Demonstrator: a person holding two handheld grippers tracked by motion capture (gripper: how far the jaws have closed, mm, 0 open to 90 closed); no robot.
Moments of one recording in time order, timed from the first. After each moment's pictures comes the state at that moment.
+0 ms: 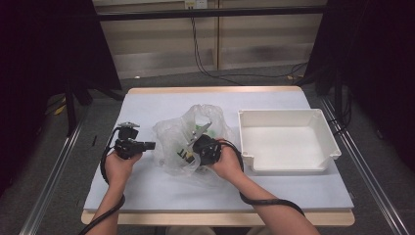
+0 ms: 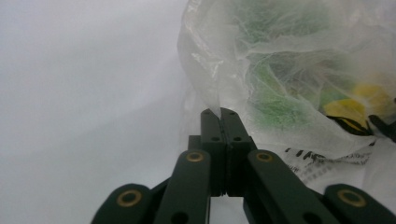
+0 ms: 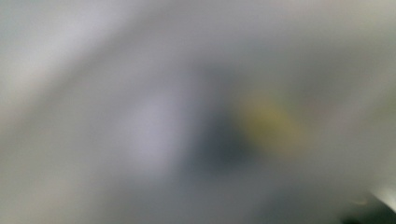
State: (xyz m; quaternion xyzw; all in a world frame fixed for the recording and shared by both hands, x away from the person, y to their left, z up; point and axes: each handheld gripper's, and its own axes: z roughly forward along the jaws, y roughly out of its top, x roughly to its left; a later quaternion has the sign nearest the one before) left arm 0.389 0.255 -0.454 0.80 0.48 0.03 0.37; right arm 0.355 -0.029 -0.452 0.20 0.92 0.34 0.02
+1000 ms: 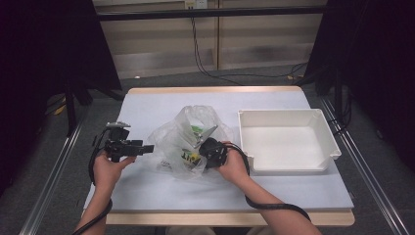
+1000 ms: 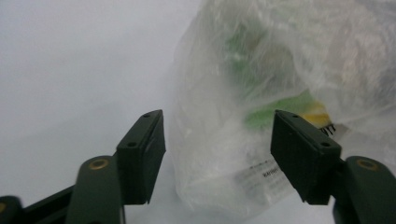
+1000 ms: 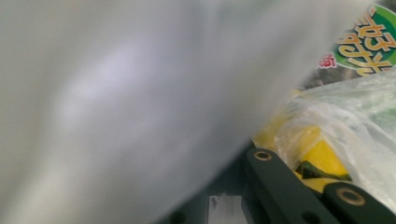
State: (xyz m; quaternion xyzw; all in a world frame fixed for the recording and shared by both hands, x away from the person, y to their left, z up) left arm 0.378 0.269 -0.424 0.81 0.44 0.05 0.39; right arm 0.350 -0.045 -0.461 0.21 0.92 0.33 0.02
